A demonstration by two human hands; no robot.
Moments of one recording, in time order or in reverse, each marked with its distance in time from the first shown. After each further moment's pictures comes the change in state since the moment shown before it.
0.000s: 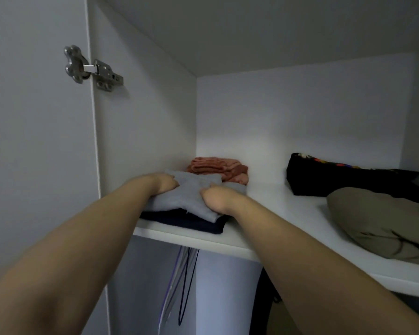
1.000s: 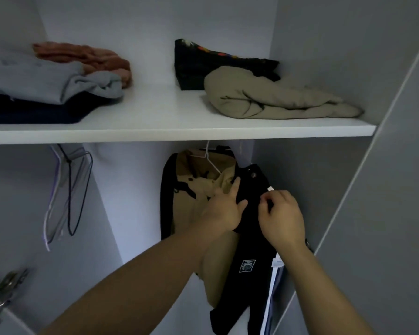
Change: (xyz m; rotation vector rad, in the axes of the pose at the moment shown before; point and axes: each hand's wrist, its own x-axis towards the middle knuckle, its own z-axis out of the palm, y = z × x) left_hand -0.222 0.255 0.391 -0.148 -0.231 0.666; right_hand -0.316 0.254 0.213 0.152 0.834 0.605
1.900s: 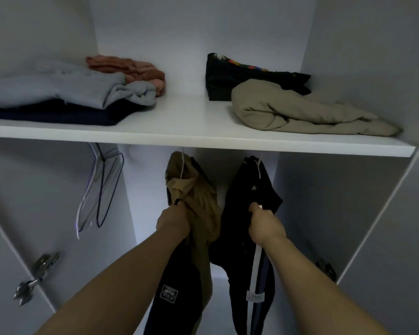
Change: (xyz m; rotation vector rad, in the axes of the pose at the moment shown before) left_hand -0.044 -0.130 -0.041 0.092 0.025 -0.556; right_hand 0.031 -0.015 0.072 -0.248 -0.708 0.027
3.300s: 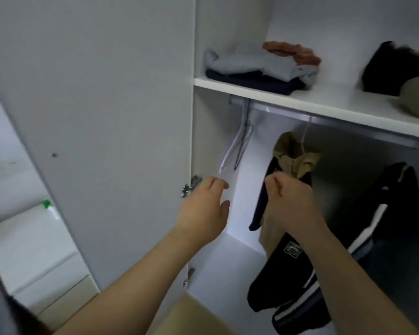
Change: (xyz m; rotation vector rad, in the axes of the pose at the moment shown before) left_hand -0.304 -0.154 -0.091 -0.180 0.577 0.024; right_hand -0.208 -0.199 -0.018 0.307 0.065 -0.665
